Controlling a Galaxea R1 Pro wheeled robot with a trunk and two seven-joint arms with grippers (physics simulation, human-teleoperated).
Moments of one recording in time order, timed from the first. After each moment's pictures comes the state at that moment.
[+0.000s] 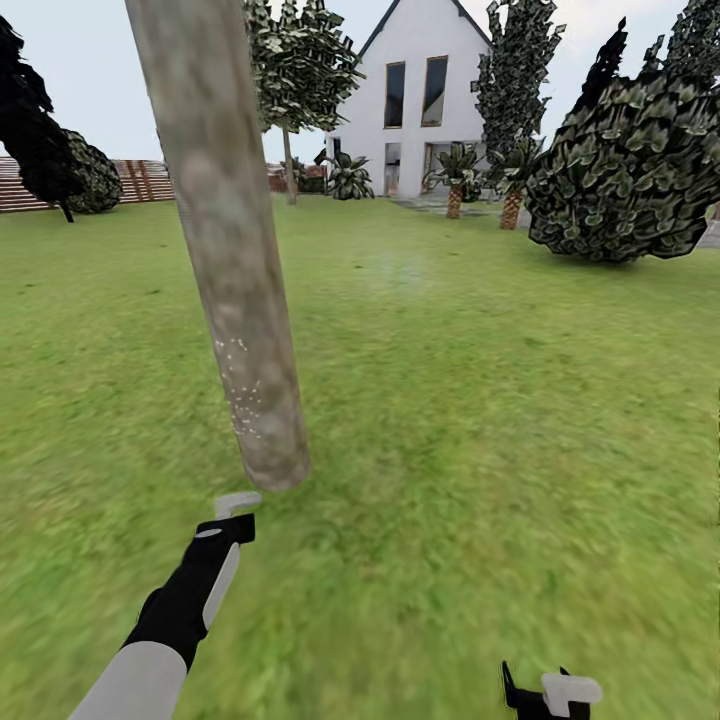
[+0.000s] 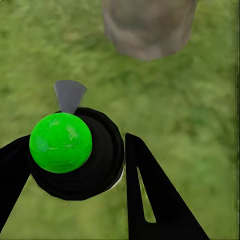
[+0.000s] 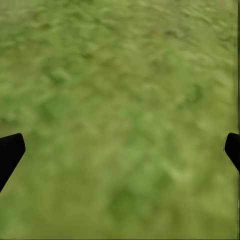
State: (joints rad) left arm -0.57 -0.06 0.08 -0.87 0.03 0.43 0.27; right arm -0.36 -0.08 -0.22 -0.10 0.17 -0.73 -0.06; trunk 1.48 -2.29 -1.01
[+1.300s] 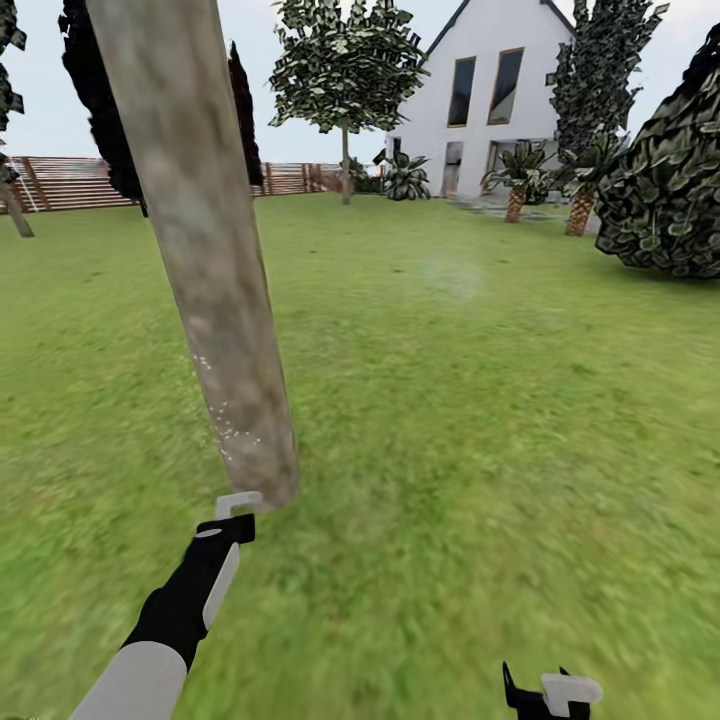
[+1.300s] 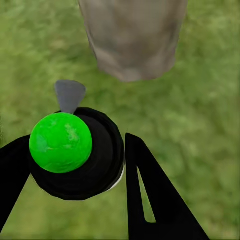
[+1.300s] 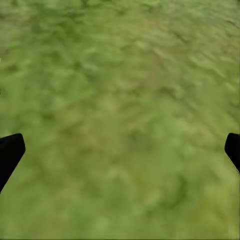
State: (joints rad) left arm -0.57 -0.06 0.08 -0.87 0.04 0.43 0.27; right arm -0.36 -0.08 -0.22 -0.10 0.17 -0.73 -0.06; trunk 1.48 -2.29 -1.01
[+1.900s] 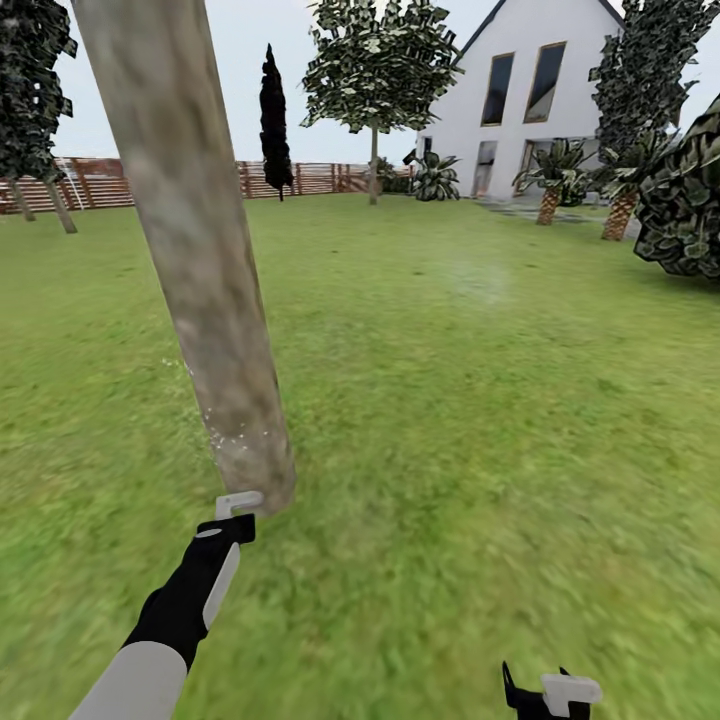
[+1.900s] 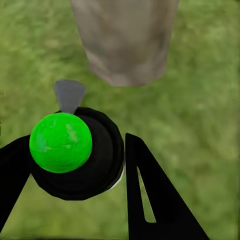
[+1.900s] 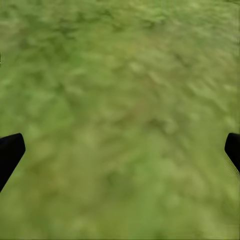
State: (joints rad) left arm -0.57 -0.06 0.08 -0.87 0.04 0.43 0.27; right arm -0.36 -0.08 -0.22 -0.10 0.17 -0.73 -0.06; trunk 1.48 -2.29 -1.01
